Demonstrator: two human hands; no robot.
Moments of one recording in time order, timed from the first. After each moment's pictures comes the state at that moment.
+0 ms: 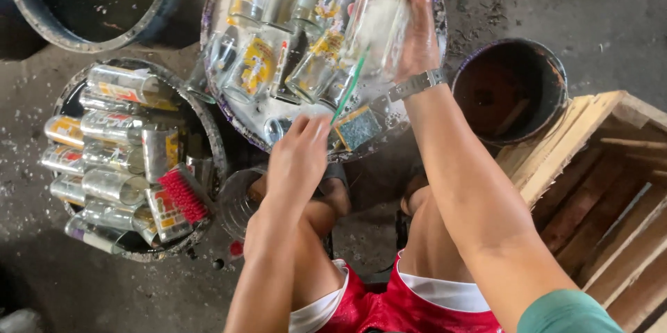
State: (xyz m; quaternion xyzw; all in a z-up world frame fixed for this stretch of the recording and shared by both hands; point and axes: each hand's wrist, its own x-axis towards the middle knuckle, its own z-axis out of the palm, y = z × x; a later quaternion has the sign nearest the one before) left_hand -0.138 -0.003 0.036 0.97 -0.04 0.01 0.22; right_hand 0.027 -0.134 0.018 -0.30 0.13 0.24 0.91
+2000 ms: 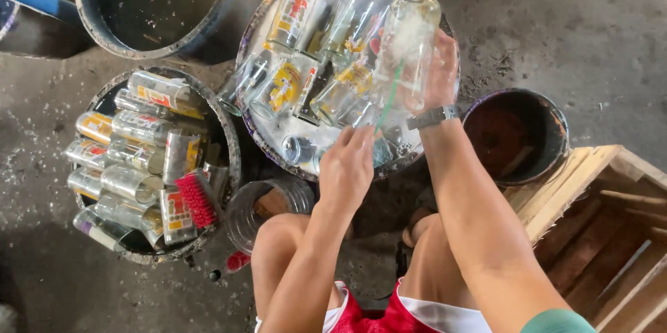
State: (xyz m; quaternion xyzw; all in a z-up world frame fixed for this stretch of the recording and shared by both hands) left_hand -0.131 -0.044 0.037 0.93 0.01 0.13 0.34; right_hand 0.025 -0.136 0.018 -0.17 0.05 0.28 0.94
